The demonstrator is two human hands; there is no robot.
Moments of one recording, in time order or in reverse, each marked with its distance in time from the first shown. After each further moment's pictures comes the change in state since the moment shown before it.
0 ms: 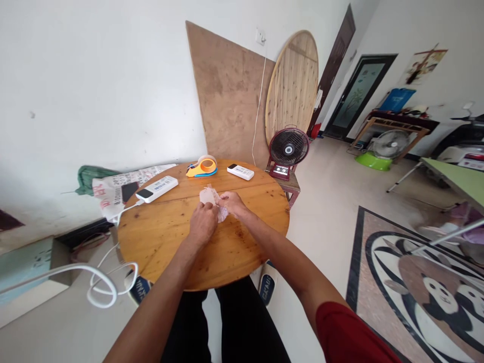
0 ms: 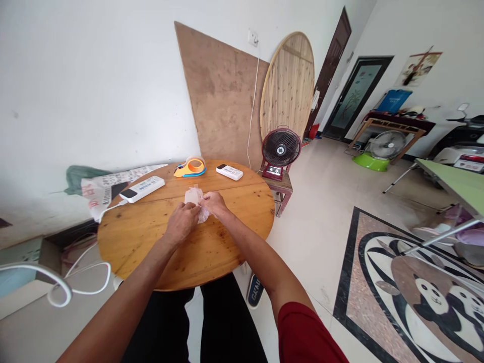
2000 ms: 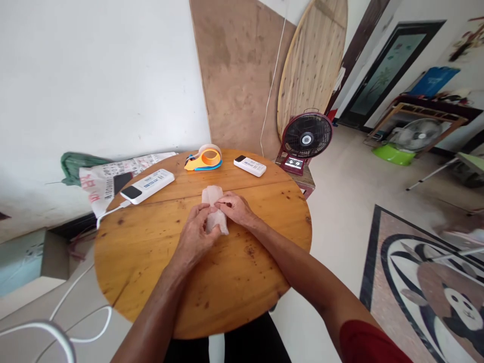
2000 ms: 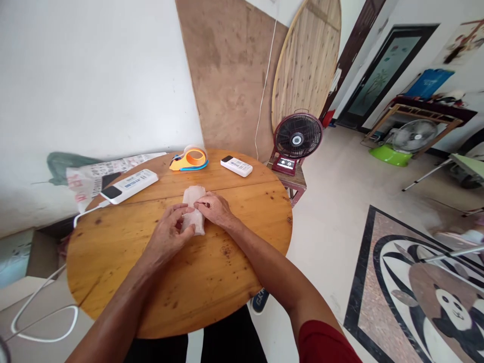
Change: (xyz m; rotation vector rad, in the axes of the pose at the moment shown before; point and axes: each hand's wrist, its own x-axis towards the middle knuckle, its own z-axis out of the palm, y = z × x) left_hand -0.003 -0.023 0.025 -0.741 0.251 -0.178; right_hand 0.027 0.020 -0.001 -0.206 -0.099 -0.519
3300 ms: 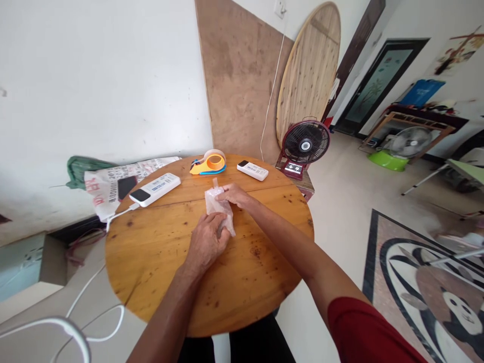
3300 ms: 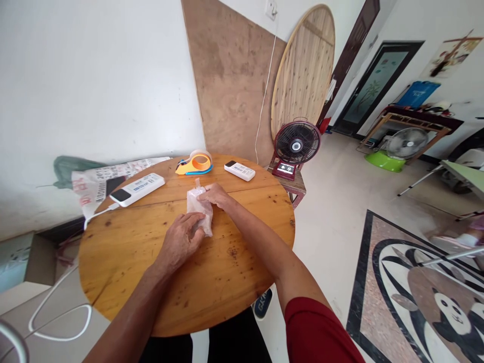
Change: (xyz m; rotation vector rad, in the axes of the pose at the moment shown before) left_hand -0.003 0.004 -0.001 0.205 -0.032 0.196; right_hand 0.068 0.008 0.010 0.473 -0.142 0.502
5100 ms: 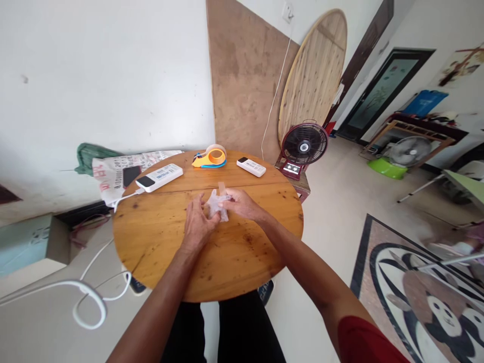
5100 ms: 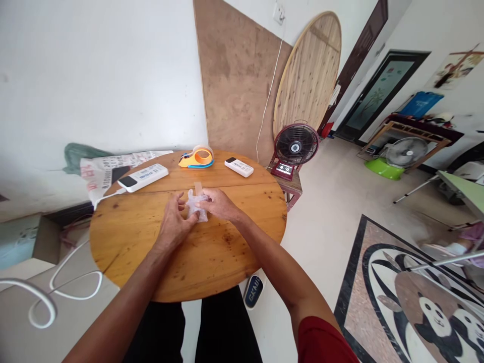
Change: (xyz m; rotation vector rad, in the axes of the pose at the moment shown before) left_hand -0.006 -0.008 0.010 -0.174 0.224 -0.405; right_hand -0.104 -0.016 -0.005 -0.174 -0.185 -0.430
